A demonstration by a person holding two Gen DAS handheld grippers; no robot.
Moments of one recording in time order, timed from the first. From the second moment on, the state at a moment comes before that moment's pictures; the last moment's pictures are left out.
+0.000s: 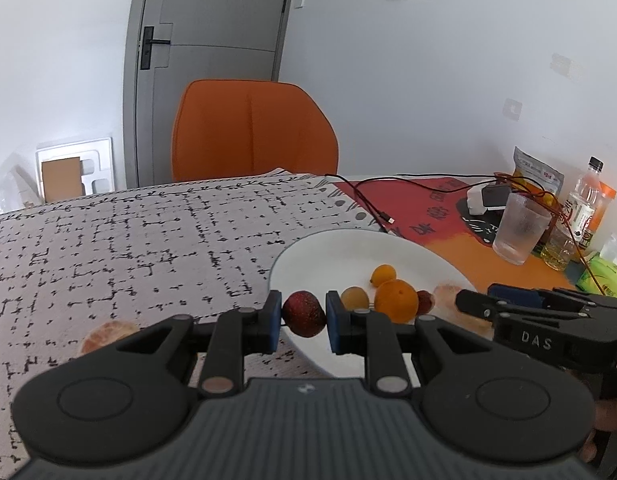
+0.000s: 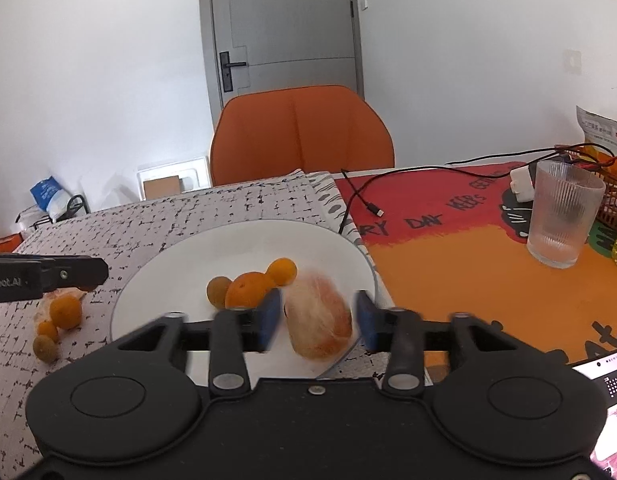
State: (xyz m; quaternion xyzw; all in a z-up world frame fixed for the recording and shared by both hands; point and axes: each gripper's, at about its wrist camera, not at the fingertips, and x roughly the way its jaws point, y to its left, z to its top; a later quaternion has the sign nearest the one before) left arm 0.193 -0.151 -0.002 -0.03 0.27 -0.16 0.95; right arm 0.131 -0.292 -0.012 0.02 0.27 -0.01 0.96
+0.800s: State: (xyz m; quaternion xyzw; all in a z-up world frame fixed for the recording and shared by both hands) left arm 0.178 -0.127 -0.001 -0.03 0.27 -0.12 0.95; right arm 0.114 -0.268 -0.011 0.02 0.28 0.04 0.96
